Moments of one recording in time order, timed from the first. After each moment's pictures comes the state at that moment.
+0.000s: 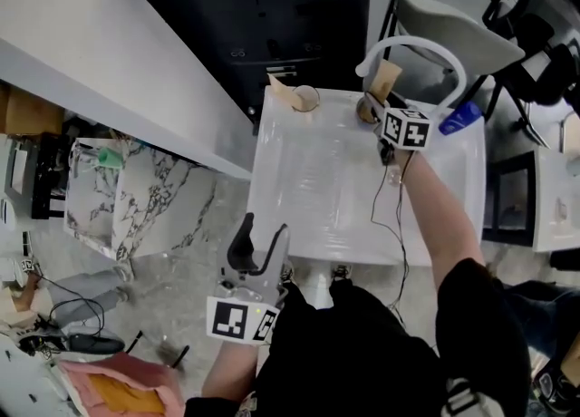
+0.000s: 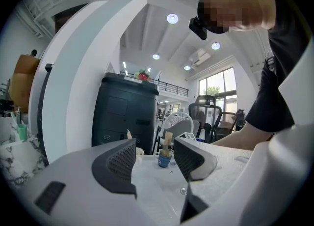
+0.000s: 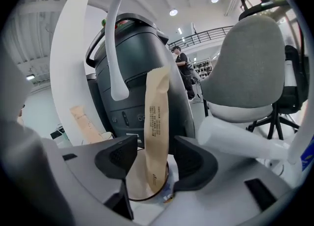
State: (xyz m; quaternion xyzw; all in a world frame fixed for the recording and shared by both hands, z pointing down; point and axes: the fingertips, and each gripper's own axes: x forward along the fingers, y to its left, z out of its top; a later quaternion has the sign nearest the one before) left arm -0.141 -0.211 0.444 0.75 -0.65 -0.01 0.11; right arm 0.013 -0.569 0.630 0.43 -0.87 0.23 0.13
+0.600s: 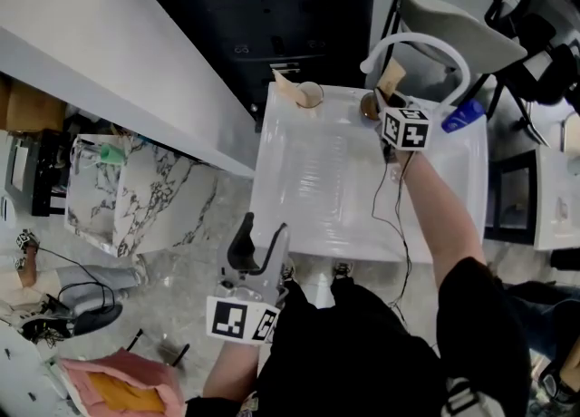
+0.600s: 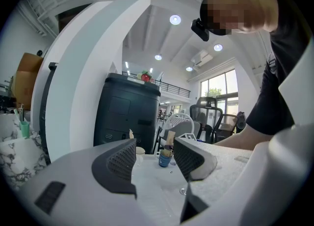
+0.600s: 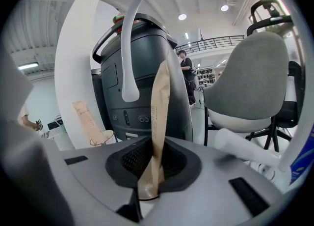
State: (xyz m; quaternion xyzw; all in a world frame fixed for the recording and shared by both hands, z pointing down) left arm -0.150 -0.201 0.443 0.75 -0.65 -0.01 0.12; right arm 0.006 -0.563 0.619 0.44 -0.87 0.17 0.14
